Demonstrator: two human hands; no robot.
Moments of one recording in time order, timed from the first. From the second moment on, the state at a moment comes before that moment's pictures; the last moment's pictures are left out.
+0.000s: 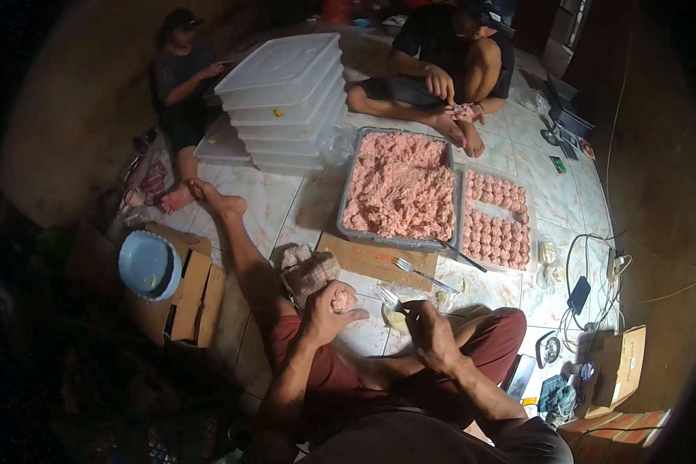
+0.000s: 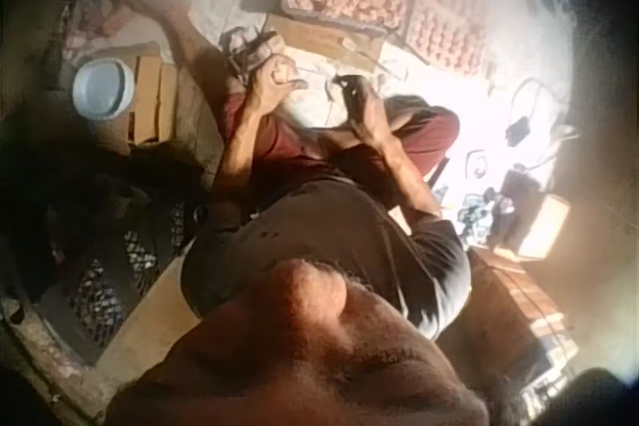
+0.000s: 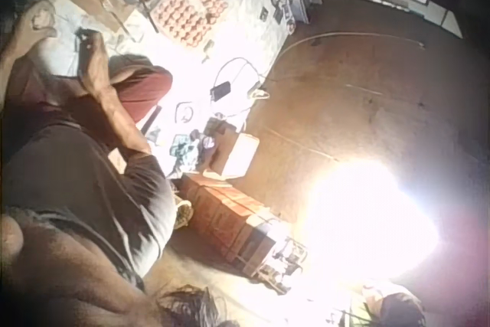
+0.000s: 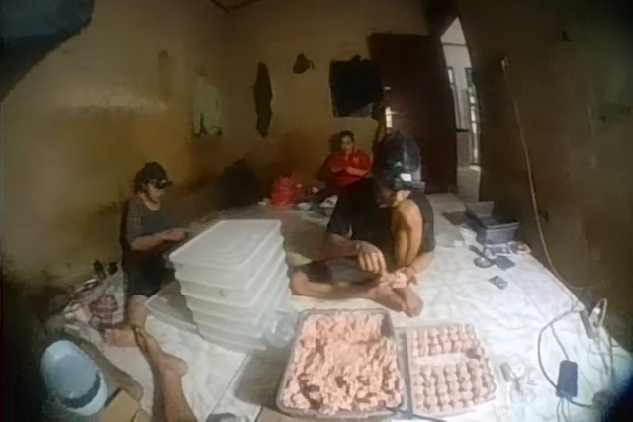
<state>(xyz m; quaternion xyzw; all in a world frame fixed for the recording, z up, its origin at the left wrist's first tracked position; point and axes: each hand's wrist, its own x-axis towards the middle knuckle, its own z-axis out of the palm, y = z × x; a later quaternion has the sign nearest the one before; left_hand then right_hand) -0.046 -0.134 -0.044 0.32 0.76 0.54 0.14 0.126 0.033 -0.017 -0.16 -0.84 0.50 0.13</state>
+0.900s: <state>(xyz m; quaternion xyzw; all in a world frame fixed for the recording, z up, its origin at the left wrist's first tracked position) -0.041 -0.122 -0.061 0.39 0.74 0.49 0.23 0.116 0.026 -0.026 -0.09 -0.85 0.48 0.19</state>
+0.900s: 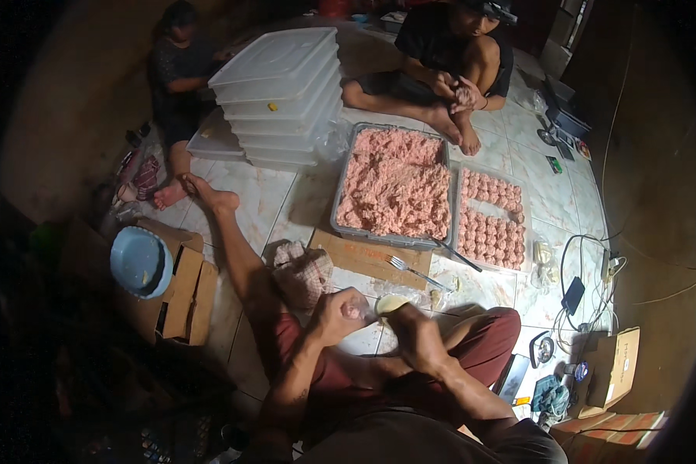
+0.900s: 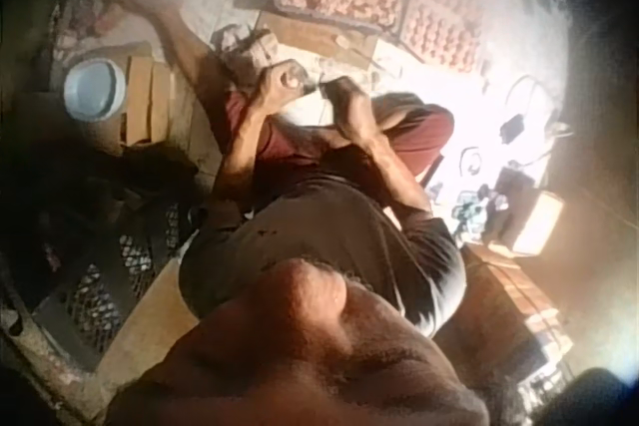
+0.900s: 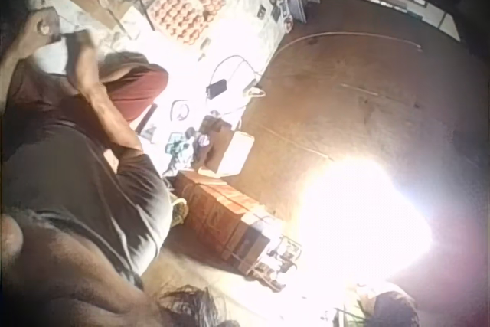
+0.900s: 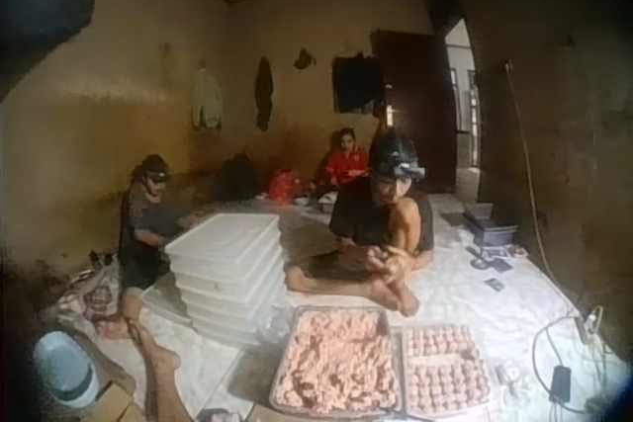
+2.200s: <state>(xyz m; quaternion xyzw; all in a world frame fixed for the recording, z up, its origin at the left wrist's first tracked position) -0.031 -0.113 -0.065 0.38 0.71 0.54 0.26 0.120 0.026 -0.018 -0.06 -0.87 0.46 0.16</state>
